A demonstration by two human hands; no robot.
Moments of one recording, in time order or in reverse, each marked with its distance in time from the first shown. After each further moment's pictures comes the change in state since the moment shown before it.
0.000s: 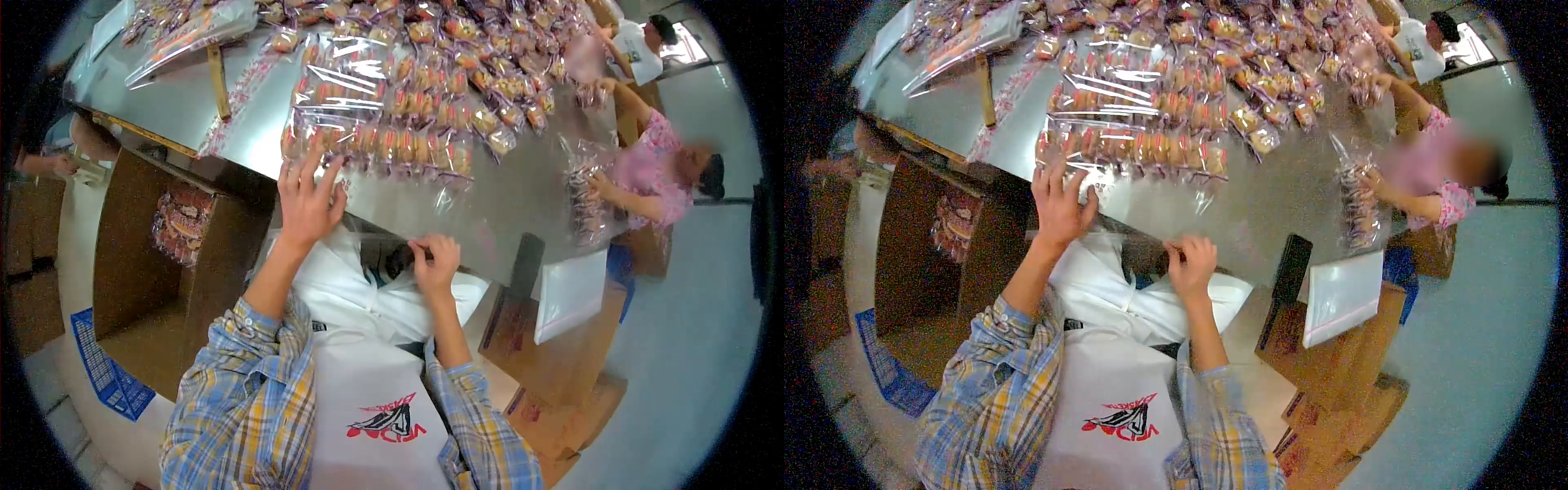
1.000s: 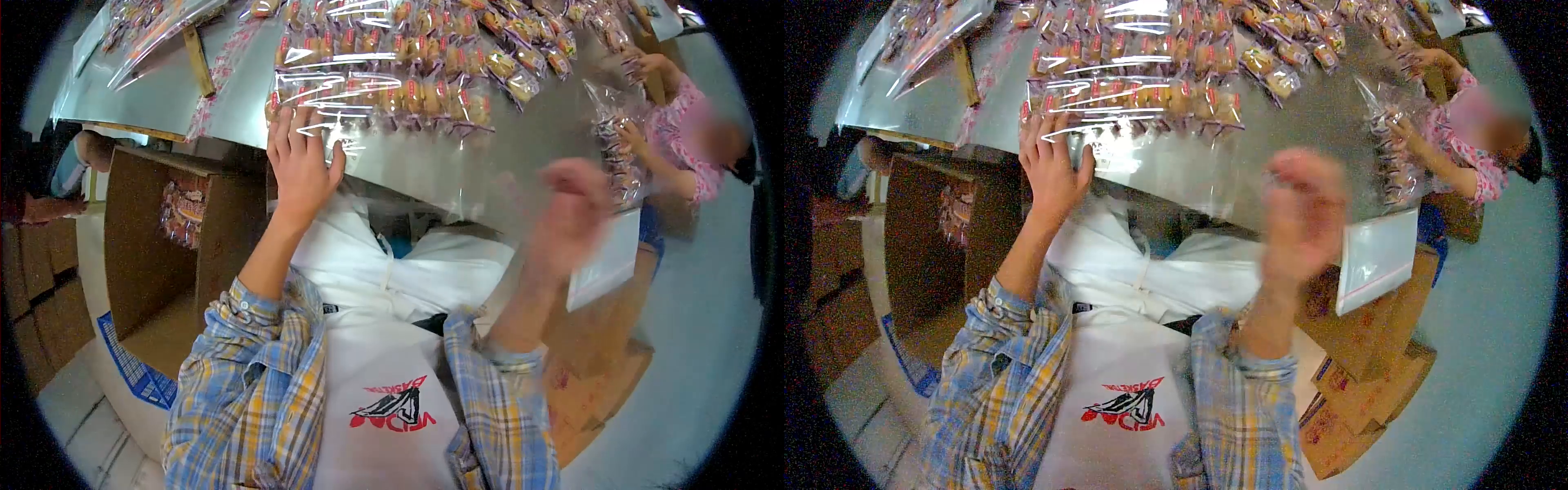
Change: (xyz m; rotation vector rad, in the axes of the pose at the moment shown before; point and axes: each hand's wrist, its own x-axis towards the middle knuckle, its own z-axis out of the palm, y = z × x) left_hand 0.001 -0.001 0.006 0.095 -0.146 -0.086; right_hand 0.092 -0.064 -0.142 1.001 0.180 0.010
